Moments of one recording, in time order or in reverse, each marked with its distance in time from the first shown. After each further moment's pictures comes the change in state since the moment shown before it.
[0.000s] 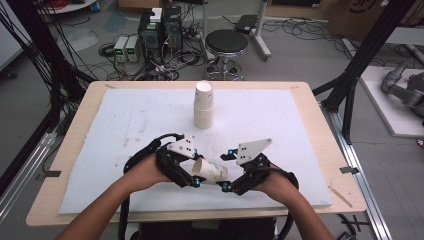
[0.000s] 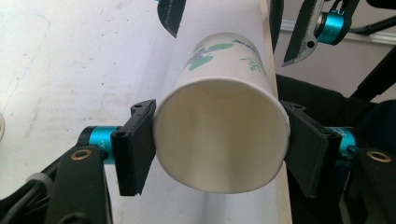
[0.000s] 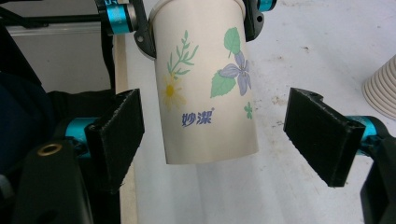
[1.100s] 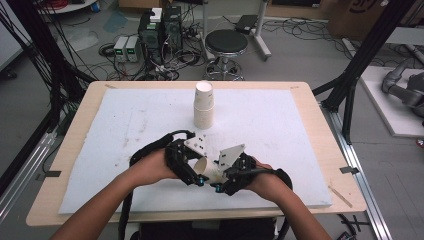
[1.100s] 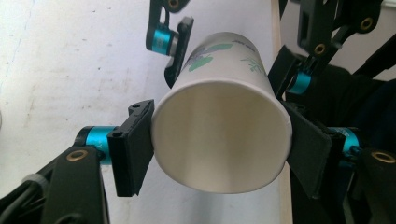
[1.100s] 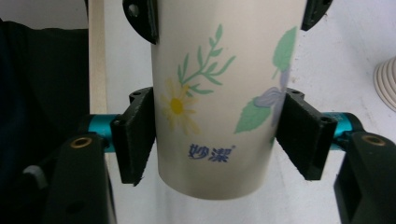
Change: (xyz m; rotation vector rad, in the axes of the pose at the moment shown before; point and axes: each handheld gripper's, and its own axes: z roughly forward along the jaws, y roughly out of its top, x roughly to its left) left arm 0.004 0.022 0.011 0.146 -0.004 -0.005; right arm 0.006 0.015 0.031 0.239 -0.044 -0.142
